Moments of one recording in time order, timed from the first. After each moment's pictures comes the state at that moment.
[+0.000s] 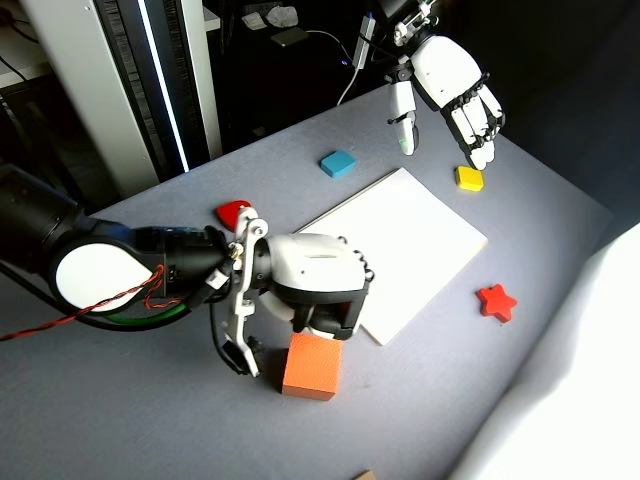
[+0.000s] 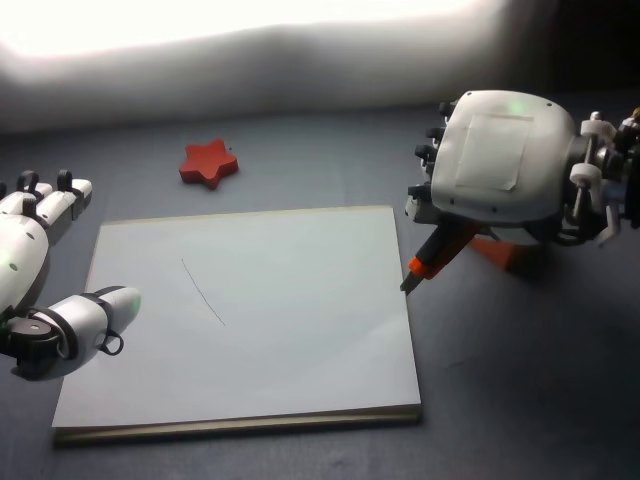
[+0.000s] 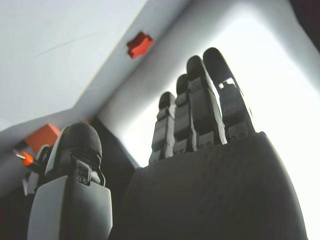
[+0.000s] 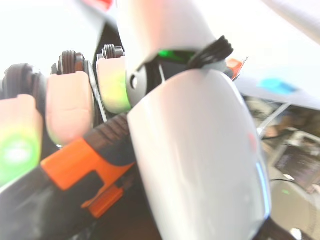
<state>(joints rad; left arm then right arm) 0.66 -0.71 0.50 -1.23 -1.10 1.99 -0.43 -1.22 1.36 -0.77 0.53 -0.85</state>
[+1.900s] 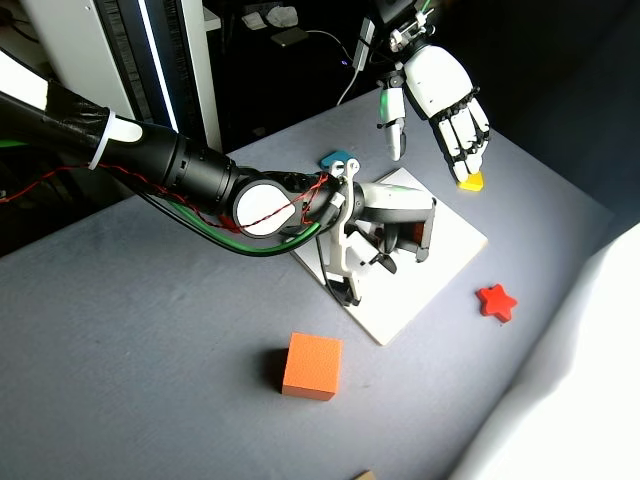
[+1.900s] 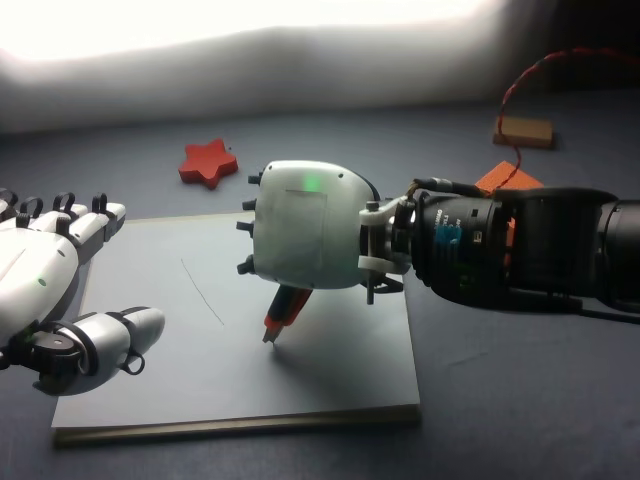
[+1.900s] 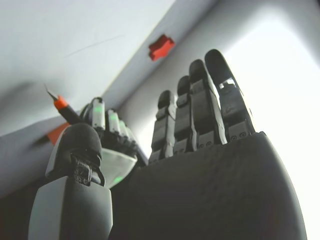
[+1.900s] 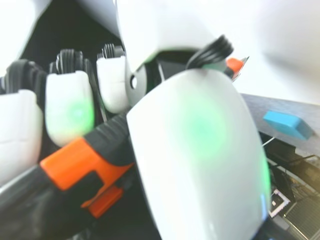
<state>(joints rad) 0.66 -0.72 0.52 -1.22 -1.01 2.00 -0.38 -1.55 1.43 -0.70 0.38 -1.24</state>
